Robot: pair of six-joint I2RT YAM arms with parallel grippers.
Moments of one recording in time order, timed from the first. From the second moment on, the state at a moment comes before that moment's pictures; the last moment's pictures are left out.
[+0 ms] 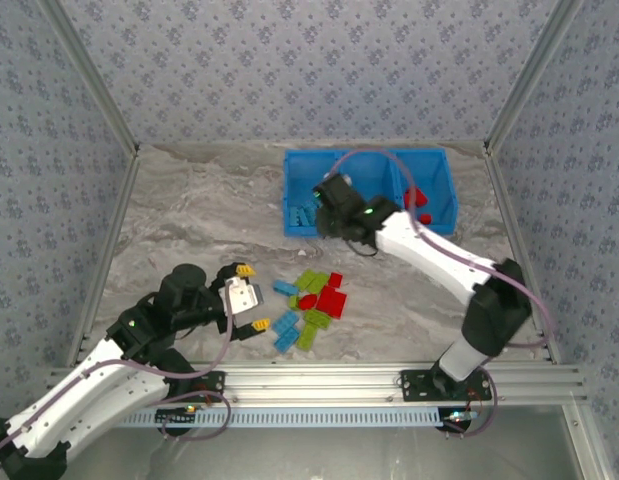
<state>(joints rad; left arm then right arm) -0.76 0.55 0.58 -0.59 0.26 0.49 0.72 1.58 1.41 -0.71 0.26 0.52</state>
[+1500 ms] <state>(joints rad) -0.82 1.32 0.72 -0.39 -0.01 -1.52 0.71 0.99 0.89 -0.85 -0.08 0.50</state>
